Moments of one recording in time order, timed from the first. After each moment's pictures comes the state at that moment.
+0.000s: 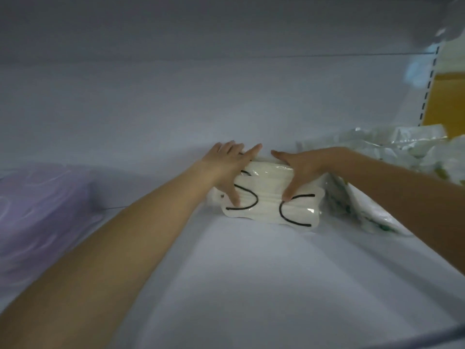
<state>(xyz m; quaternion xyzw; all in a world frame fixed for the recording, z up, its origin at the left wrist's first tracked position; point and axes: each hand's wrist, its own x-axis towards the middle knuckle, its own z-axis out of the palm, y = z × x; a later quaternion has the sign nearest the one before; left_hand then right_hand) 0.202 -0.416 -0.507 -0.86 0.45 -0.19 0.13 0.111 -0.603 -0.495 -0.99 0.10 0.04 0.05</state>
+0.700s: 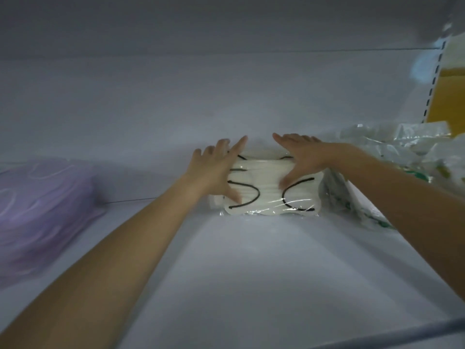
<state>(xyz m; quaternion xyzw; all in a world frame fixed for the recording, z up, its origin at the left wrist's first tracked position) 0.192 -0.392 -0.528 -0.88 0.39 -0.27 0.03 0.100 -0.597 -0.491 -0.99 0.09 -0.05 -0.05</state>
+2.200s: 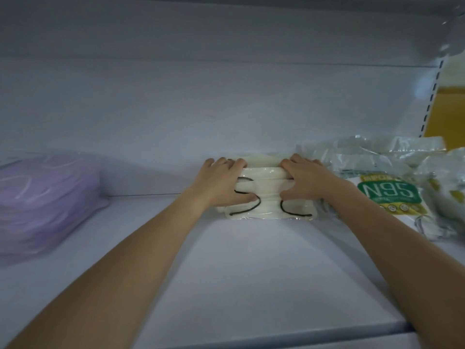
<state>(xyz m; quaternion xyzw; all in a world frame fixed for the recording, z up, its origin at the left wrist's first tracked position) 0.175 -0.399 -0.548 -0.86 0.42 -0.30 -0.05 0.080 -0.589 -0.529 -0.98 0.05 -0.18 -0.03</state>
